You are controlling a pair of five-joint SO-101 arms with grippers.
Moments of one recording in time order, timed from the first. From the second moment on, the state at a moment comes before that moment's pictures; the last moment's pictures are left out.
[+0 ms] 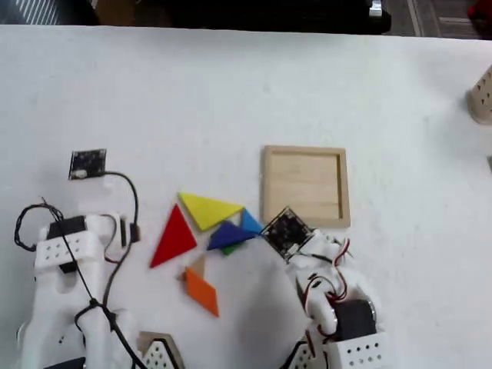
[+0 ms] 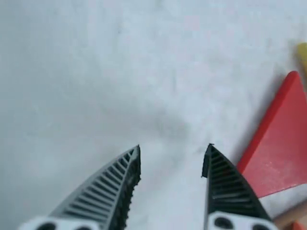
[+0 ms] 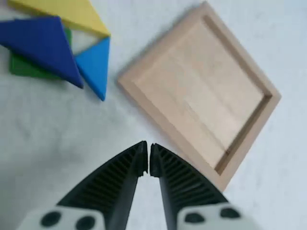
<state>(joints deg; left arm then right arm) -21.2 -35.1 66.1 53.1 -3.2 -17.4 -102.4 90.5 63.5 37.1</state>
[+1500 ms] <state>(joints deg) -41.0 -35.1 65.1 45.4 -0.6 -43.3 -14.0 41.7 56.6 45.6</state>
